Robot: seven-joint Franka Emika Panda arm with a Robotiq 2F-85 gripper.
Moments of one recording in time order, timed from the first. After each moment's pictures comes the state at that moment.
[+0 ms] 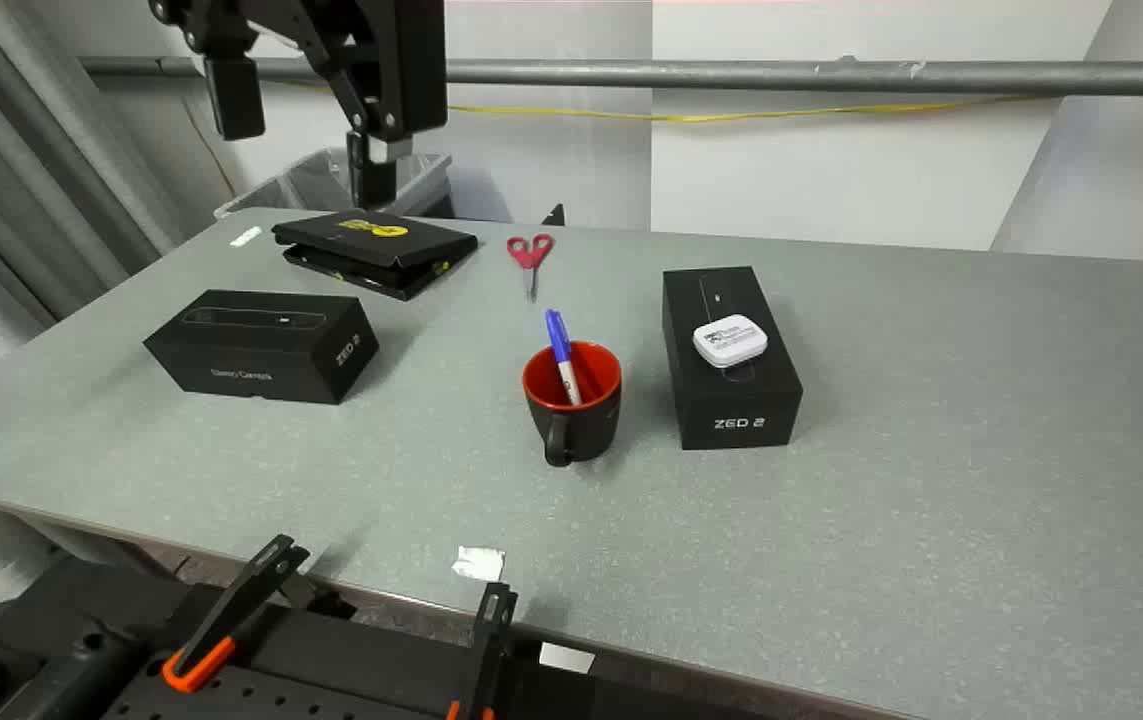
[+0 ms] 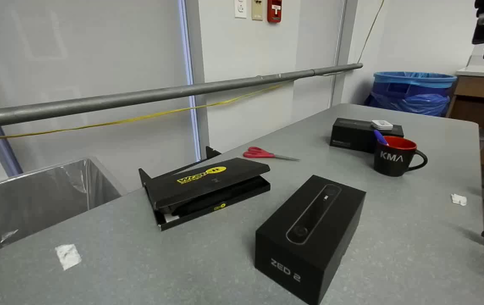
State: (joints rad) arm -0.04 -0.61 -0.19 -2.67 0.16 1.92 0.00
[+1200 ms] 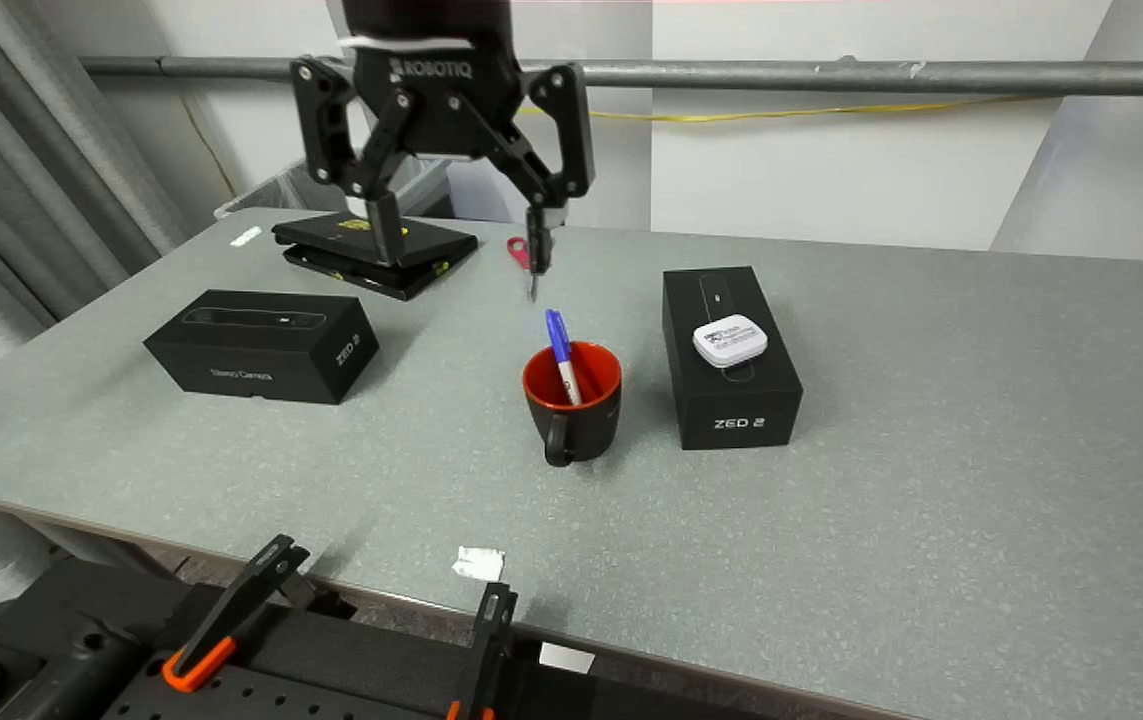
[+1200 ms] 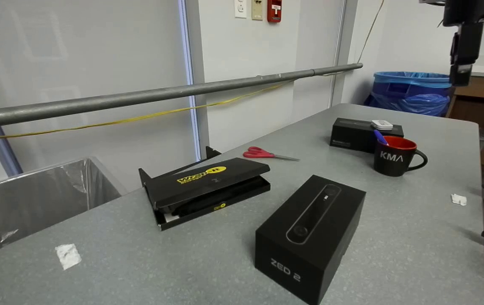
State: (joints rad) arm -0.06 -0.39 -0.18 -2.65 -0.11 2.11 -0.24
